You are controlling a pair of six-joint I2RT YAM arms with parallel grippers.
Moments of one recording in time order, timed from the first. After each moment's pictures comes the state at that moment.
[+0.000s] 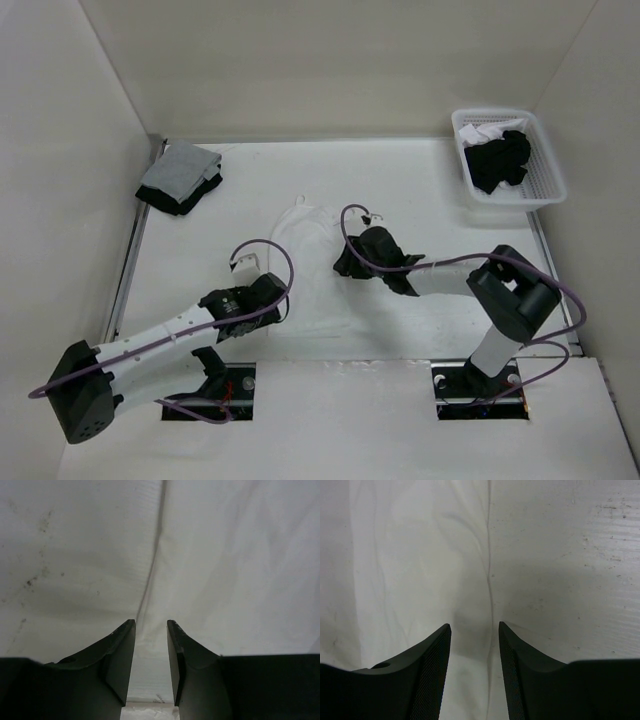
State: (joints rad) left arm -0.87 0.92 0.49 -0.67 -0.44 -1.10; right arm 0.76 1.68 0.75 0.28 0.05 0.76
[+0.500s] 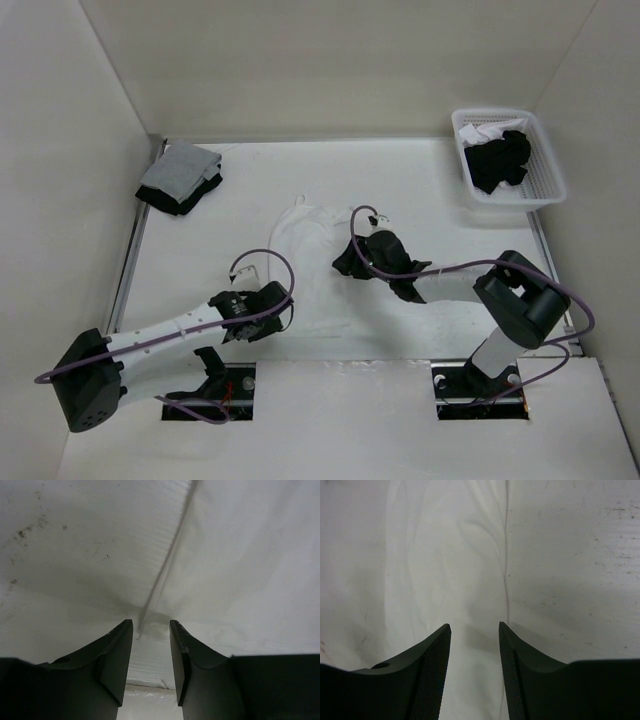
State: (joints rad) left arm -0.94 0.98 0.49 -0.77 -0.39 -1.29; right arm 0.76 1.63 0.66 0.42 0.04 0.82
